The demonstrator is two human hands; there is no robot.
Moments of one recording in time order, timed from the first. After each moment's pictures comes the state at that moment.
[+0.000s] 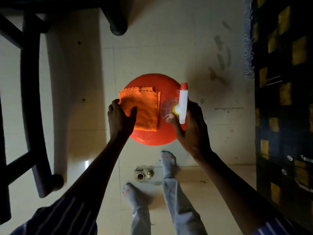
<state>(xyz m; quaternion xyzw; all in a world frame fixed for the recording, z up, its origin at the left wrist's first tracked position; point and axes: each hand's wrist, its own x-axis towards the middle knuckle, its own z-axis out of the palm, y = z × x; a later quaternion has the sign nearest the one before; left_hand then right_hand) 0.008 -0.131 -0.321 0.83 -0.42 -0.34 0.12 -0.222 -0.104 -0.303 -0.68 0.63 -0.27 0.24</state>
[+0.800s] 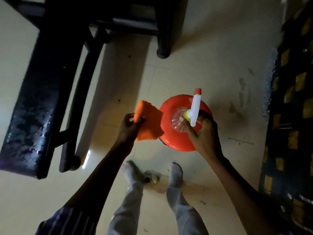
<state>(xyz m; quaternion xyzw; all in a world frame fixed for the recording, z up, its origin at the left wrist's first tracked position) 0.103 -0.059 -0.199 0.73 -0.12 -0.52 0.43 -0.138 -0.120 -0.170 -0.69 0.58 -0.23 0.37</state>
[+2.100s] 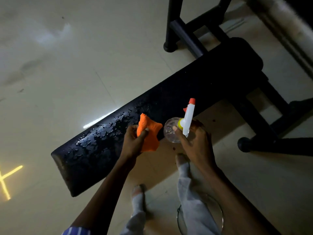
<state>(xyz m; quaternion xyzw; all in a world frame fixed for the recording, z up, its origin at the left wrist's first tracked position) 0.574 -0.098 -0.194 0.73 0.18 -0.34 0.56 0.474 -0.282 -0.163 -0.86 0.28 -0.08 0.42</state>
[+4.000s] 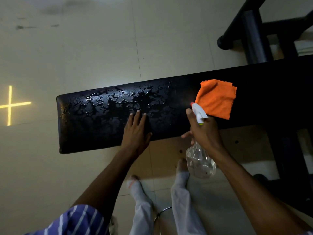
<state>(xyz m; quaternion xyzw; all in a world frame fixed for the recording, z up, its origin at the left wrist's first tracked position) 0.546 -0.028 -0.328 0.95 -0.04 -0.25 0.16 0.547 -0.258 -0.287 -0.76 0.25 0.14 0.58</state>
